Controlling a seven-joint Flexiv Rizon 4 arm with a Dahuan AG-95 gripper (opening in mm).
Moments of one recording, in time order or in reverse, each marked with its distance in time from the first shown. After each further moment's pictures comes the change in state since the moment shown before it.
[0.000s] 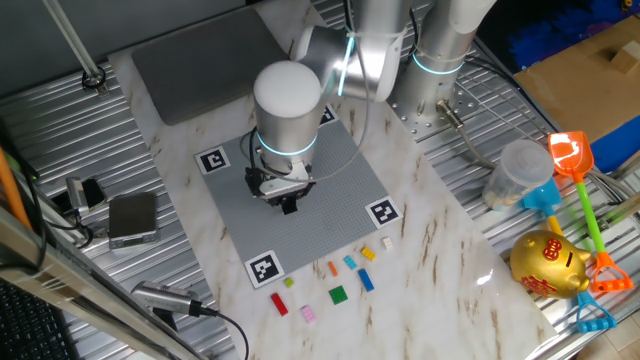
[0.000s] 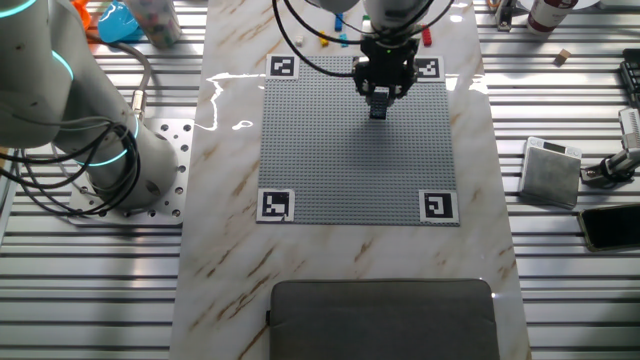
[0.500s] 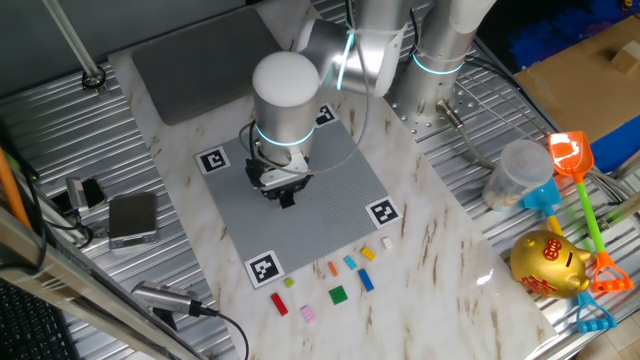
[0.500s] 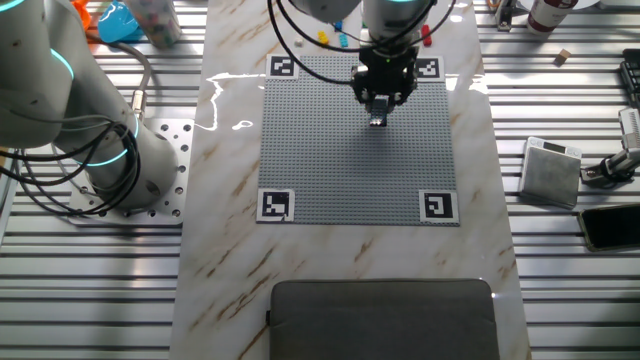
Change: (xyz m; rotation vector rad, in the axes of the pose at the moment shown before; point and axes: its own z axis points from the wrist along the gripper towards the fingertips) arm 0.016 -0.001 0.002 0.004 -0.017 -0.087
